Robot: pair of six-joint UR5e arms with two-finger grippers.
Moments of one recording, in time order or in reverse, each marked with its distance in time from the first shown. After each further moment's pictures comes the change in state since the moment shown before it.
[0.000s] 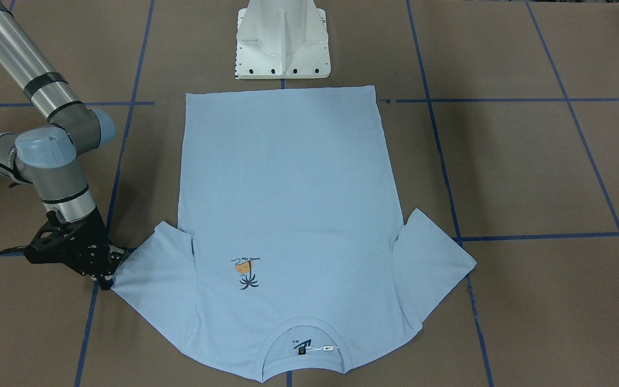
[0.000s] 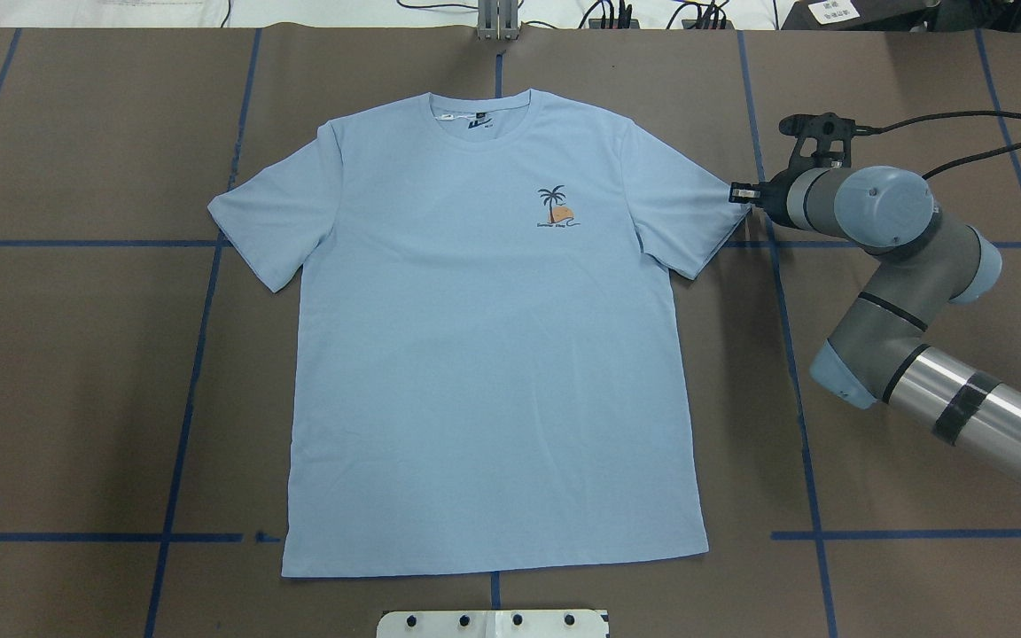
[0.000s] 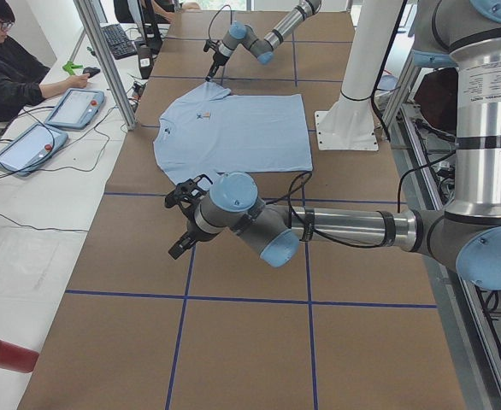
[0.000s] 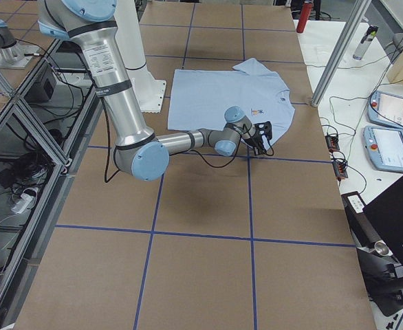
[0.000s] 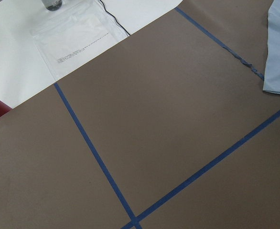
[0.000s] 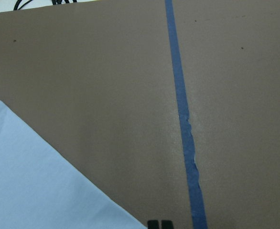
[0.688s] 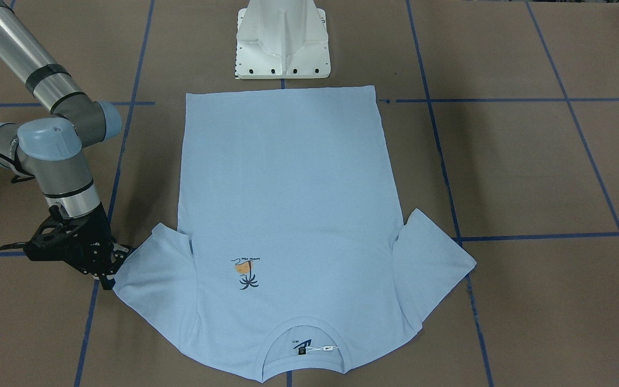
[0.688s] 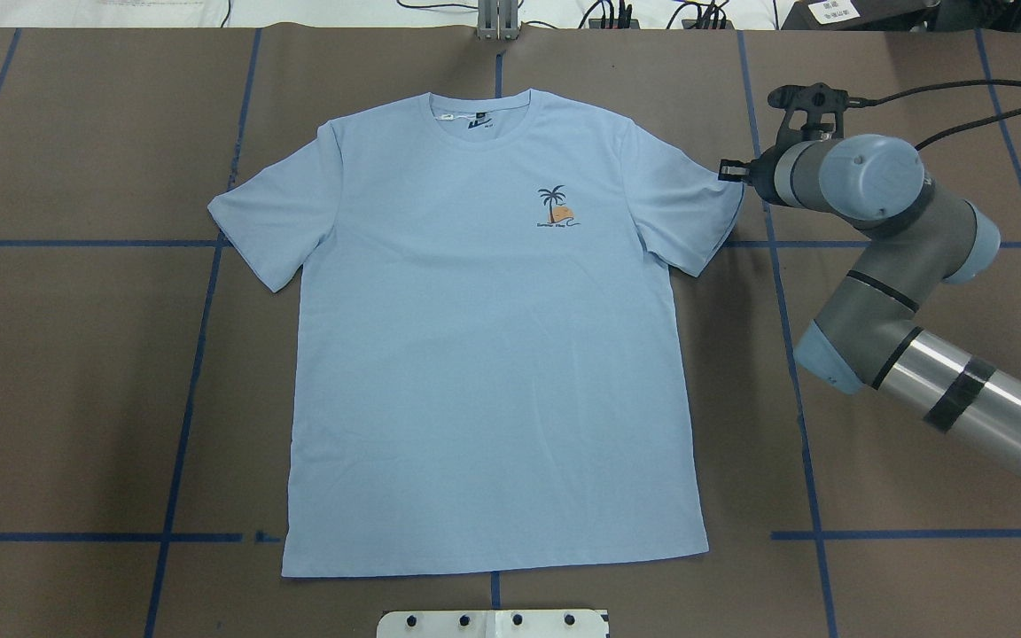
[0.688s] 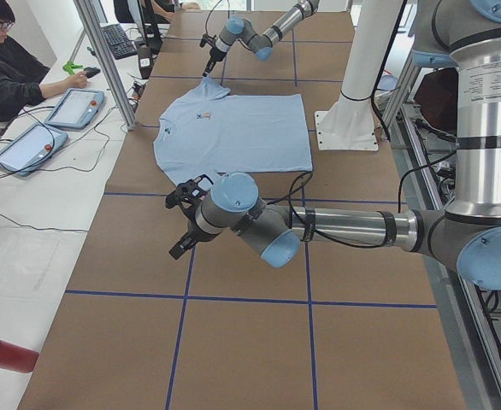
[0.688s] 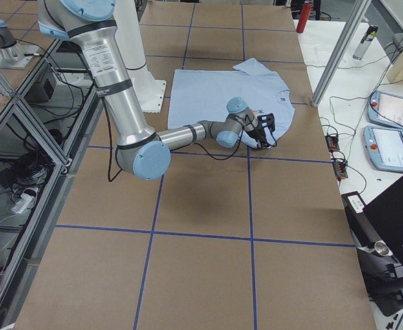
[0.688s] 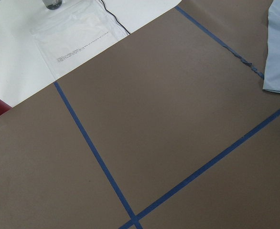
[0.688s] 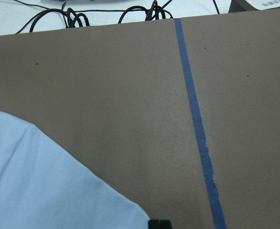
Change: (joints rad) left arm 0.000 0.003 -0.002 -0.001 0.000 0.000; right arm 0.004 0.043 0.157 -0.263 -0.027 0.009
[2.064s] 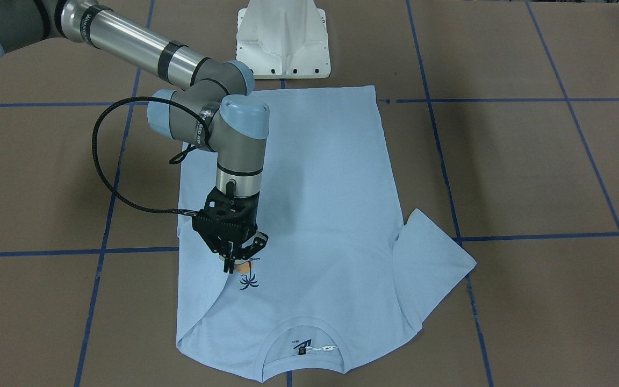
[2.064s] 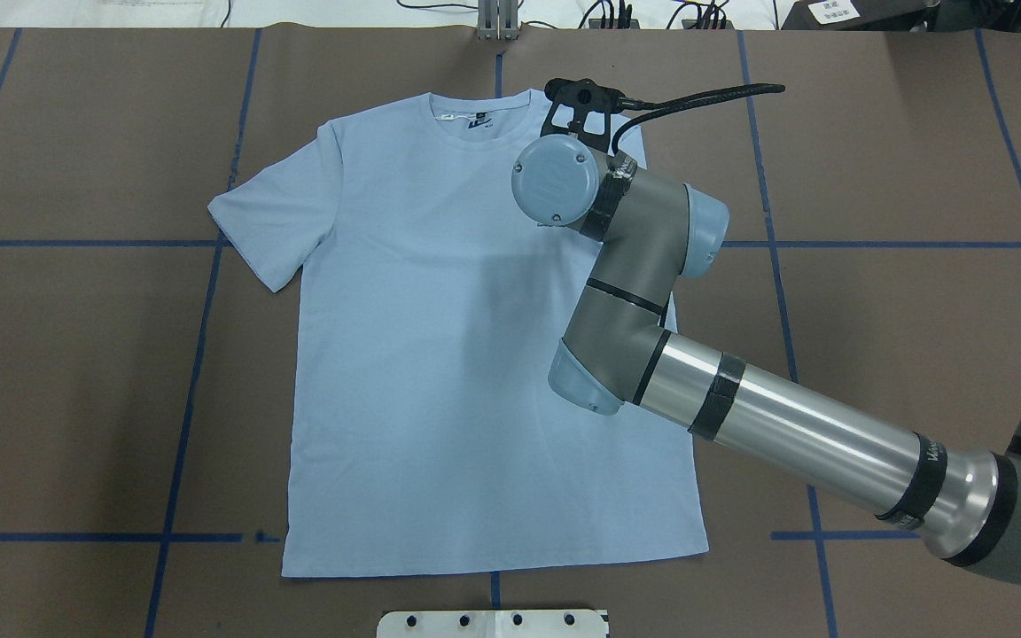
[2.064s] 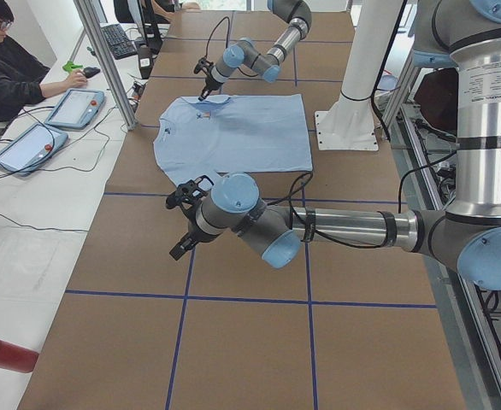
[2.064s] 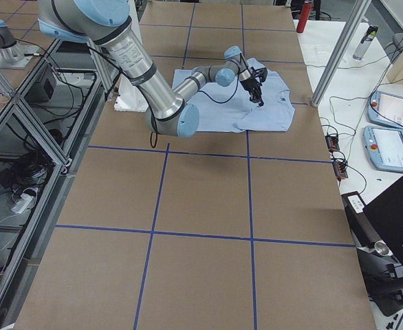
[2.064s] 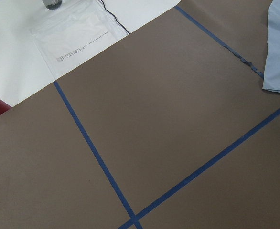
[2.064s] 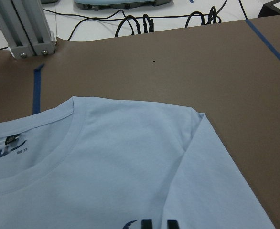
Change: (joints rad) left arm 0.000 0.002 0.001 -0.001 0.000 0.000; right arm -0.198 0.422 -0.152 -0.427 -0.237 0.250
